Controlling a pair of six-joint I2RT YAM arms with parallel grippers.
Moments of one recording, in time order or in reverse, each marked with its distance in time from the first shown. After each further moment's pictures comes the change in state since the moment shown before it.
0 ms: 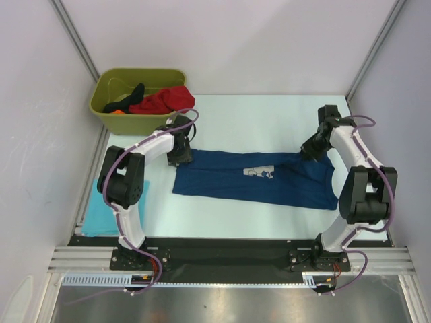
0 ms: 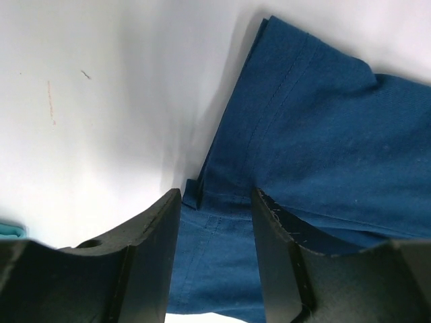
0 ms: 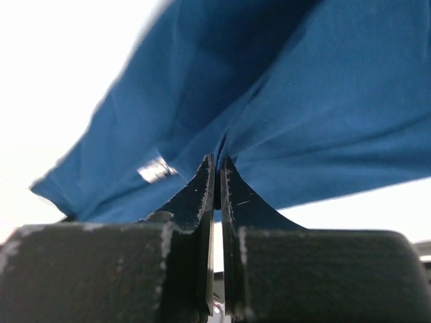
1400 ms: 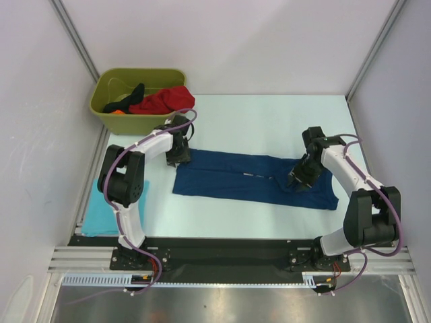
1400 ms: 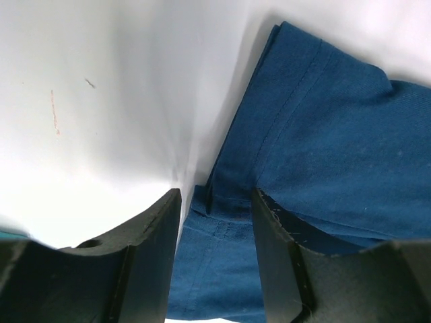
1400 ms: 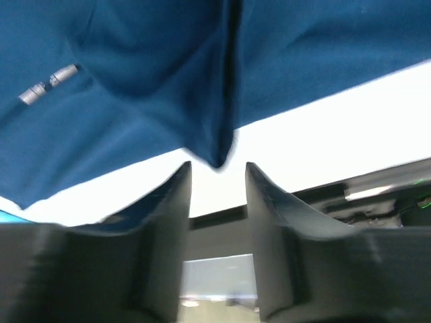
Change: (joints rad) left arm 0.024 0.019 0.006 0.002 0.019 0.017; right arm 0.158 -0.224 -0.270 -0.140 -0.002 0.005
